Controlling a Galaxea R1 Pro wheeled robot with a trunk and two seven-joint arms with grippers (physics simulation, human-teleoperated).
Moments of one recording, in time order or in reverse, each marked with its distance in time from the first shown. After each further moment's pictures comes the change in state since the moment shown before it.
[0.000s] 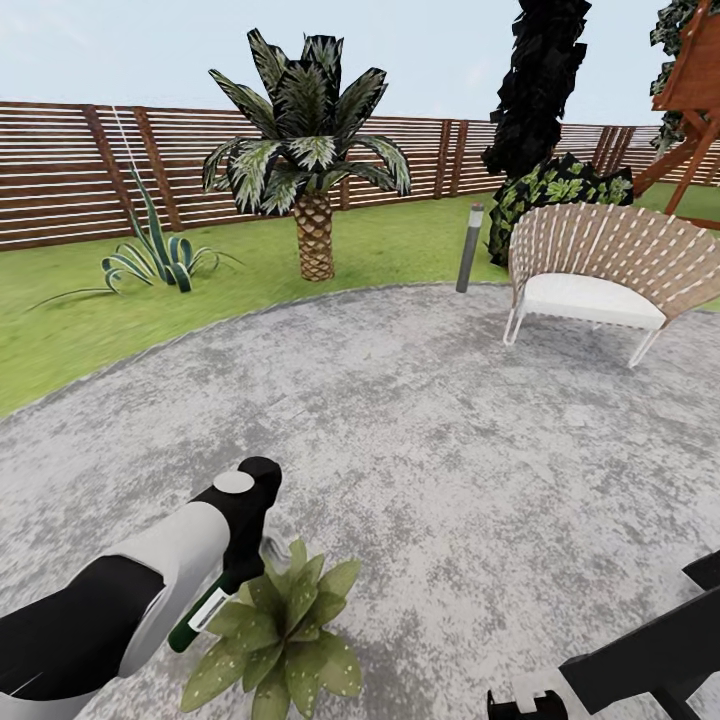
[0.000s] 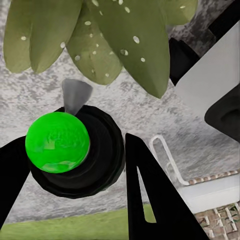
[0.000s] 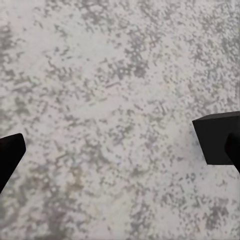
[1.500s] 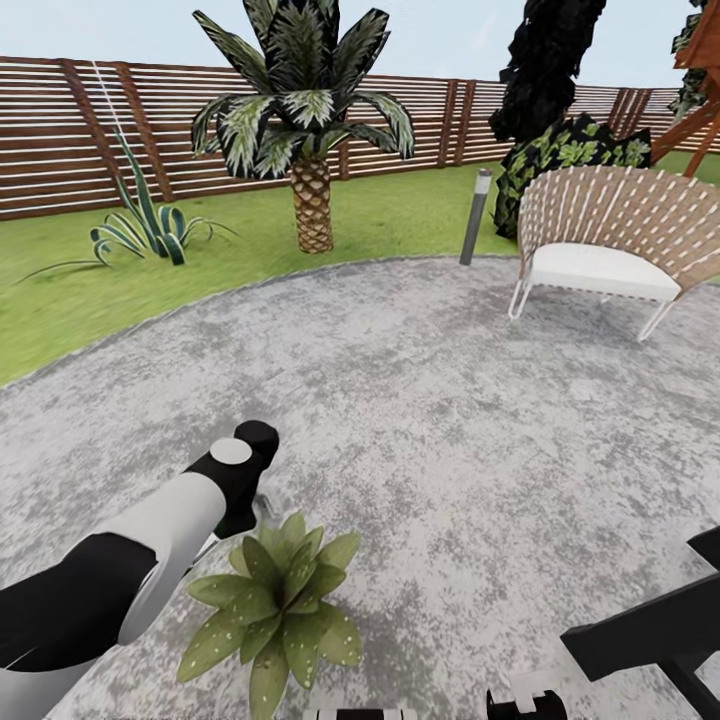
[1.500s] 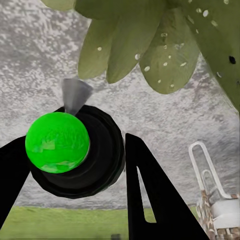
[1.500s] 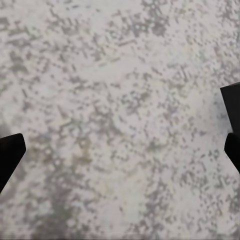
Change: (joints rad) left arm -0.077 0.019 0.004 -0.095 -0.132 -0.010 0.000; right arm 0.000 0.002 0.000 0.000 0.000 -0.001 0.000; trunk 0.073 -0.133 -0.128
